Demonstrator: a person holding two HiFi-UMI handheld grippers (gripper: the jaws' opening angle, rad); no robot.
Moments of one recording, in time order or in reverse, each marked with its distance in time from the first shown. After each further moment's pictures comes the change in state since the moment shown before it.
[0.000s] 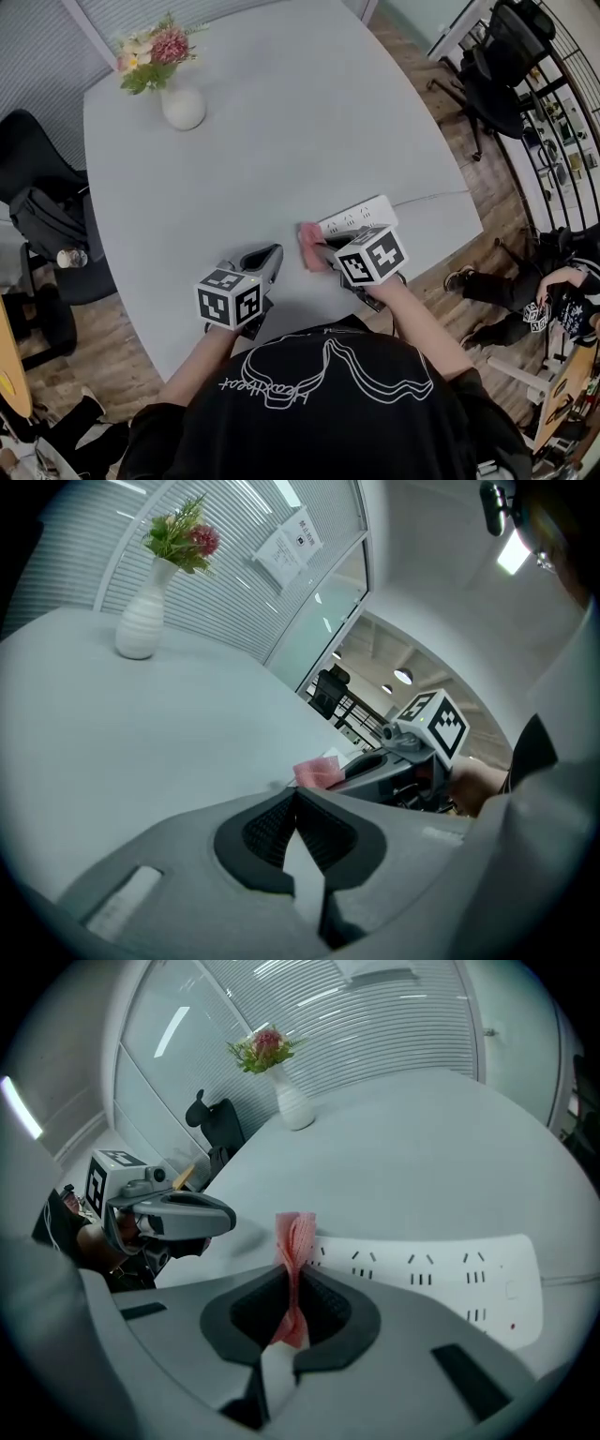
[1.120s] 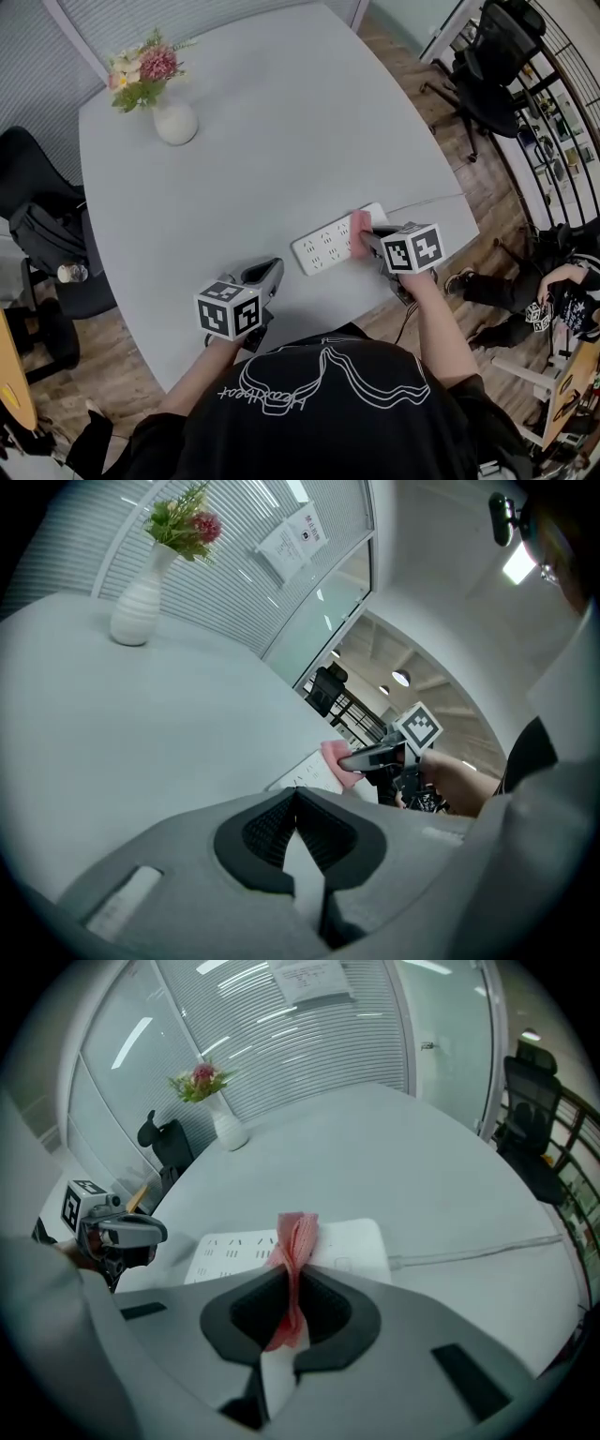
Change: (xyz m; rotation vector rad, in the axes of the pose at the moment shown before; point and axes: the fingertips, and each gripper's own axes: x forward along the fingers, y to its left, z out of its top) left arm 0.009 -0.009 -0.006 -0.038 0.021 -0.039; right arm -0.065 -0.113 -0.022 0.160 -0.078 -0.235
